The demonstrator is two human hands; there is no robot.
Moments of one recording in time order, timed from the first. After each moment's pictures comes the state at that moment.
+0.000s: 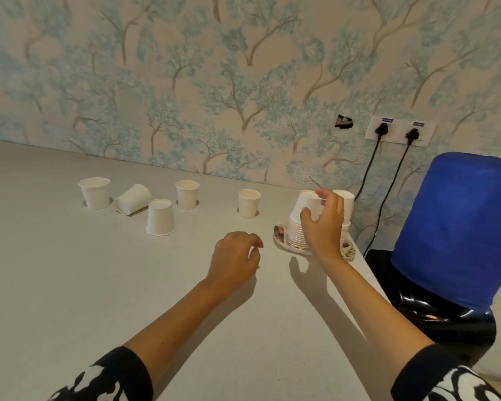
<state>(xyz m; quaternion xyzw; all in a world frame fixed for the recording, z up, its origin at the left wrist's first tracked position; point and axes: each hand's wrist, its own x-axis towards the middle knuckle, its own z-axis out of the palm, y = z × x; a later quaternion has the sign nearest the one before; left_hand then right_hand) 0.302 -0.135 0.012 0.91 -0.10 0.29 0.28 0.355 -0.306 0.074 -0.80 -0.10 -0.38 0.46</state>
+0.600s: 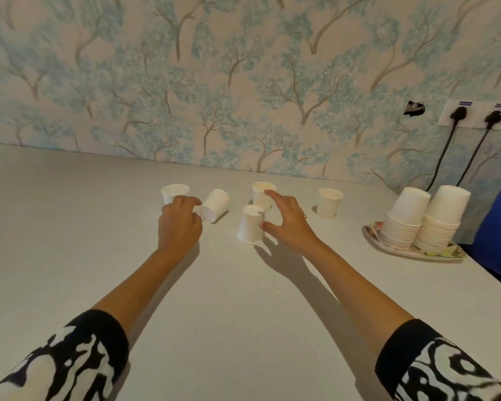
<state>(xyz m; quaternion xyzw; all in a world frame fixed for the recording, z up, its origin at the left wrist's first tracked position) 0.328 0.193 0.018 0.91 0.06 0.35 0.23 0.379 -0.048 0.038 -0.90 -0.23 -0.10 0.36</state>
